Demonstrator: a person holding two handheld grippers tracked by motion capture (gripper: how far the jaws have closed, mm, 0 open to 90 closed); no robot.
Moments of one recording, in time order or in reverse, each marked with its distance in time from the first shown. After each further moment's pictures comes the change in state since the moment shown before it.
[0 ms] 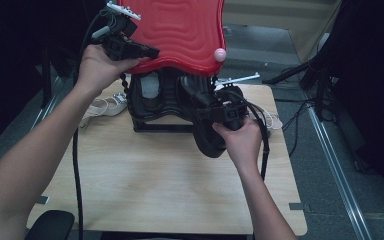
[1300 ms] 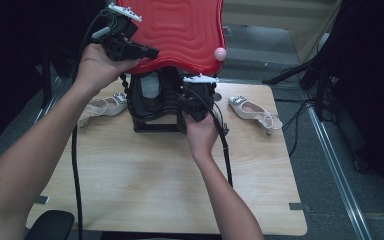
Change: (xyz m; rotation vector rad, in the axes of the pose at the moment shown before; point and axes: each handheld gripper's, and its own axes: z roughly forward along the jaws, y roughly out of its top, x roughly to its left) left arm -0.002 0.000 -0.001 0.014 0.022 0.033; right arm 0.020 0.018 0.095 -0.258 -0.208 -0.054
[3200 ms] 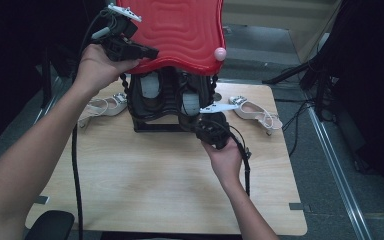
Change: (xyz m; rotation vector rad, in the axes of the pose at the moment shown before) left arm 0.000 -0.001 0.000 -0.004 0.006 -0.003; right arm -0.025 -0.063 -0.047 0.139 0.175 -0.094
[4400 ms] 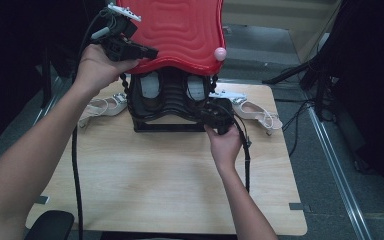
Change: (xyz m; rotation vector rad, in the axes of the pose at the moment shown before) left arm -0.001 0.001 -0.001 -0.001 0.017 -0.017; right arm -0.035 0.017 0.012 -0.102 -0.051 0.136
